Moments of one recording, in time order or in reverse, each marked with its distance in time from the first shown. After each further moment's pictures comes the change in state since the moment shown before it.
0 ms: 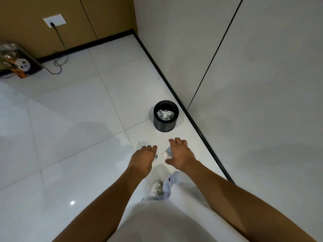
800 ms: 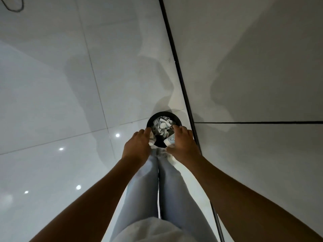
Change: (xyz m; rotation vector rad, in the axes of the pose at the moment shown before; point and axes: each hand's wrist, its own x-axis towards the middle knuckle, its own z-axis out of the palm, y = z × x) left_hand 0.428 -0.091 -0.033 -0.487 -0.052 -0.376; right_hand 0.439 0.094 -0.091 0.007 -0.198 -0.002
